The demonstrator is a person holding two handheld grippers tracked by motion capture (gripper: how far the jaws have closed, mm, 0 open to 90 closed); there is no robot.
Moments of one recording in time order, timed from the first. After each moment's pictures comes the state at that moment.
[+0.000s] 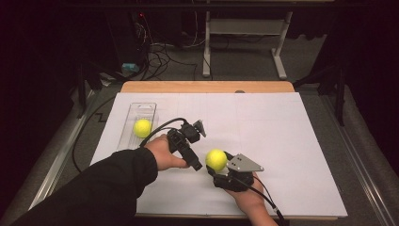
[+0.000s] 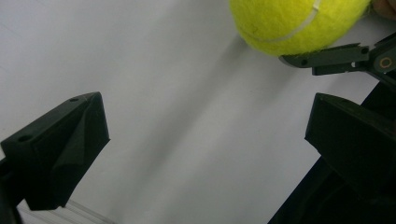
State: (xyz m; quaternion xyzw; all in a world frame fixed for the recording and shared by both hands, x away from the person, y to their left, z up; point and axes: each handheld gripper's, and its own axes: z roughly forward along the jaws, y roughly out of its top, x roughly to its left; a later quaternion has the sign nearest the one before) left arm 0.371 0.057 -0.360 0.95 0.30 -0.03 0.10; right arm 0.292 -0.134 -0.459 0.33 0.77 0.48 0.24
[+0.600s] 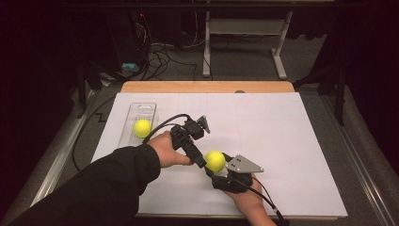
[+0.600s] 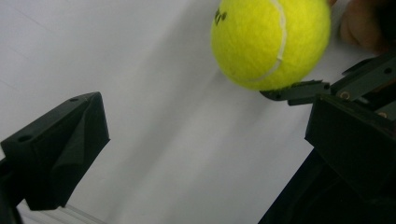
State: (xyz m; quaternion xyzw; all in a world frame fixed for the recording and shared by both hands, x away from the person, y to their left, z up) left arm 0.372 0.048 -0.344 0.95 0.29 -0.03 0.11; right arm 0.289 -0.131 -0.460 0.33 0.77 0.50 0.22
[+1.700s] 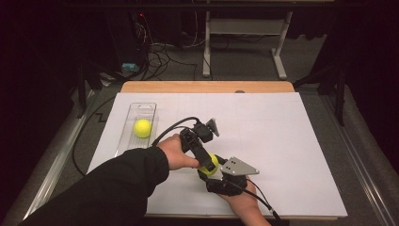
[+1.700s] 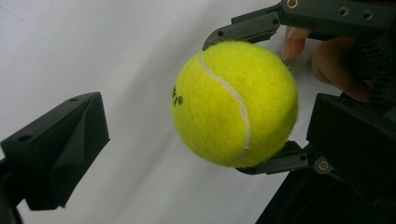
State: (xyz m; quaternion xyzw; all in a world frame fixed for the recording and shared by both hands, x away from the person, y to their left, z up) left arm 0.370 0.025 -0.353 0.95 0.28 -0.05 0.11; right arm 0.283 -0.117 -0.458 0.31 0.77 0.52 0.20
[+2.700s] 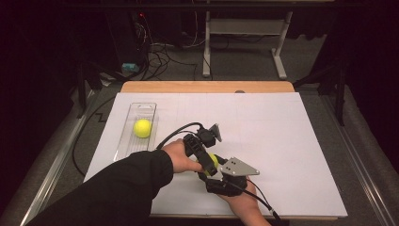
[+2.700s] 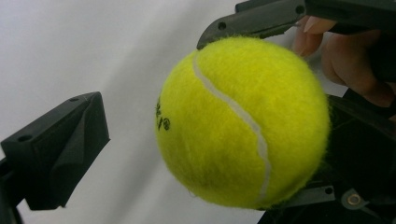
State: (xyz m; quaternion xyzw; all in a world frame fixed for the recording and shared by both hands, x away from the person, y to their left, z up) left arm 0.371 0.017 -0.375 0.95 0.28 -0.08 0.10; right arm 0.281 -0.116 -0.454 0.30 0.77 0.53 0.20
